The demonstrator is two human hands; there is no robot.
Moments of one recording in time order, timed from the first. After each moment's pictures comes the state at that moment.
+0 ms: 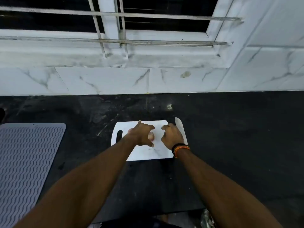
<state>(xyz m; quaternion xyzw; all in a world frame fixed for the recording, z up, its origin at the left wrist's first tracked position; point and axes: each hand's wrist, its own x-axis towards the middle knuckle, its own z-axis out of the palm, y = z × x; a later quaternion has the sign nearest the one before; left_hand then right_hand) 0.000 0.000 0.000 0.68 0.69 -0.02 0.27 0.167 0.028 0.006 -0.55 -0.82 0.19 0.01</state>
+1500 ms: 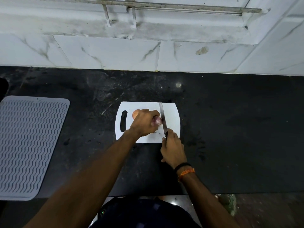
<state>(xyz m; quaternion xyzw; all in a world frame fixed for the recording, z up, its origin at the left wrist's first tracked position) 0.007 -0.028 -0.021 0.65 0.71 0.20 0.19 0.175 -0.067 0.004 -0.58 -0.75 0.31 0.06</state>
